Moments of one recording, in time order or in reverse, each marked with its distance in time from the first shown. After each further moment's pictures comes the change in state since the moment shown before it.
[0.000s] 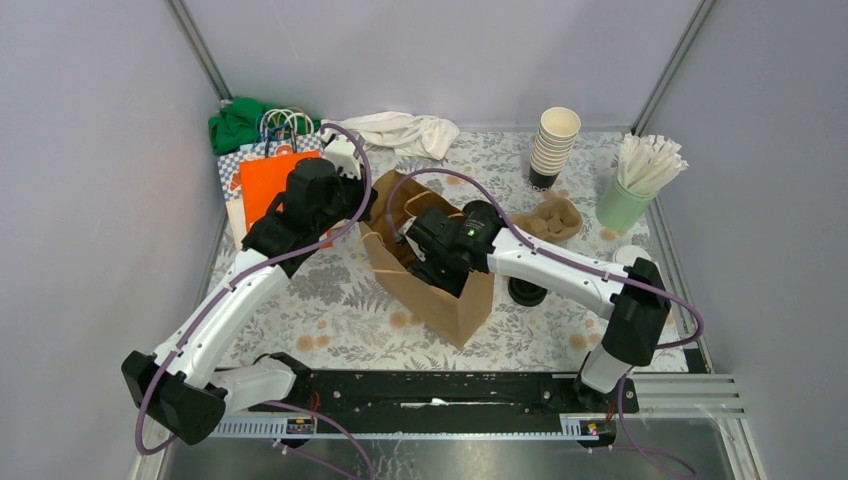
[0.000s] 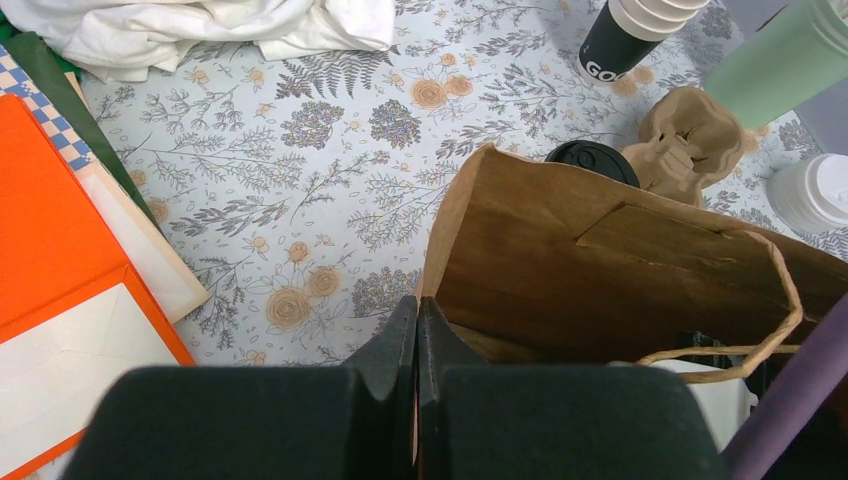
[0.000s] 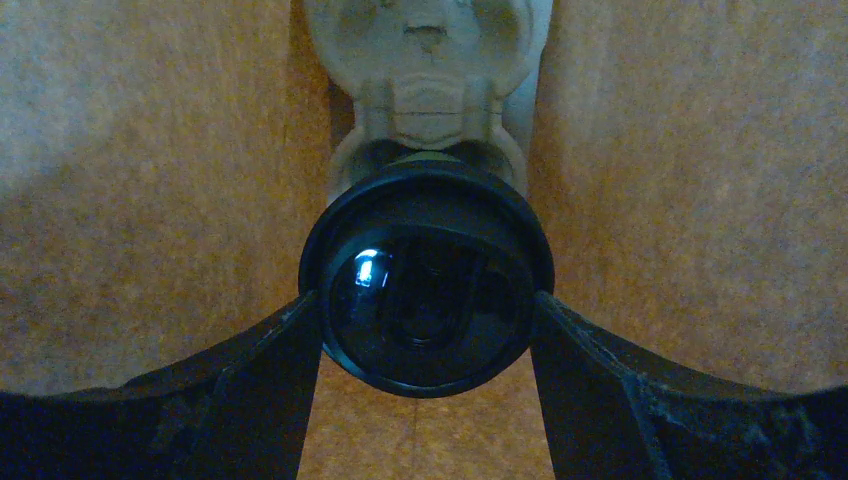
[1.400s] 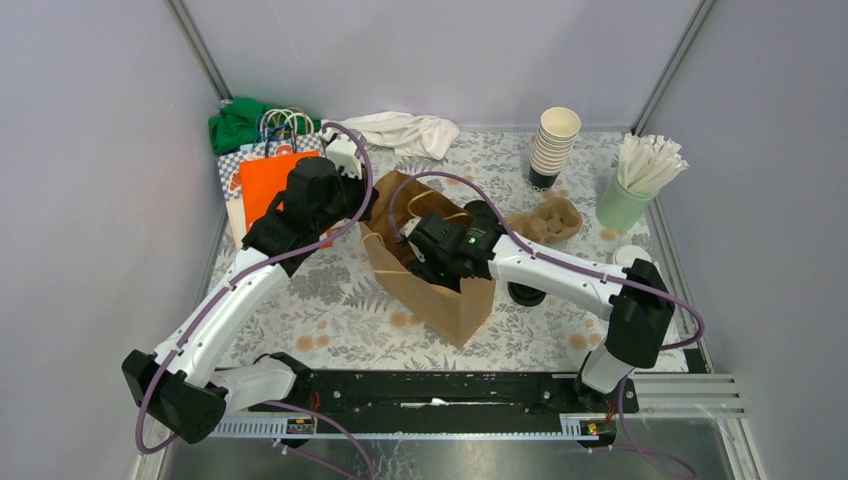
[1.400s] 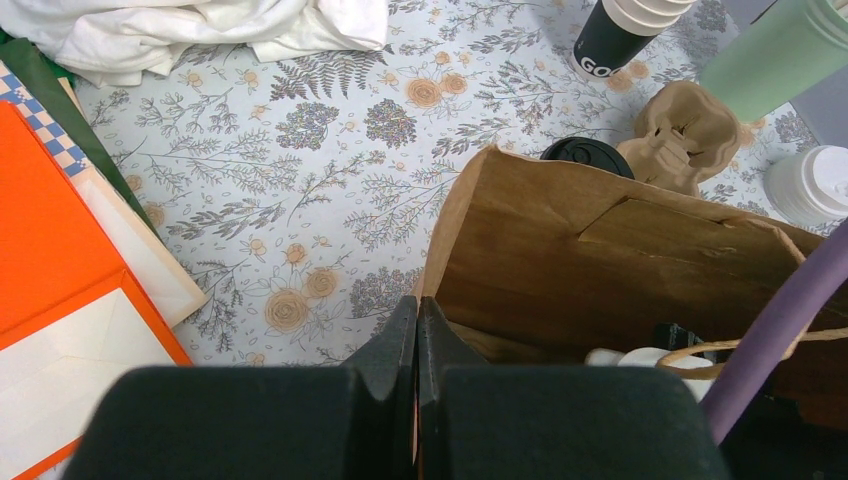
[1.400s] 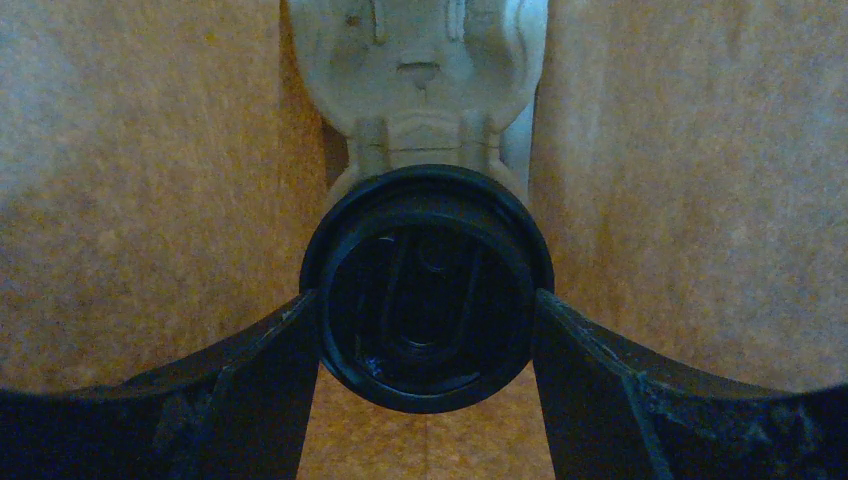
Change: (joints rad) left arm 0.000 0.006 0.009 -0.004 0.016 0.014; right arm 0.000 -0.022 -0.107 0.130 0.024 0.026
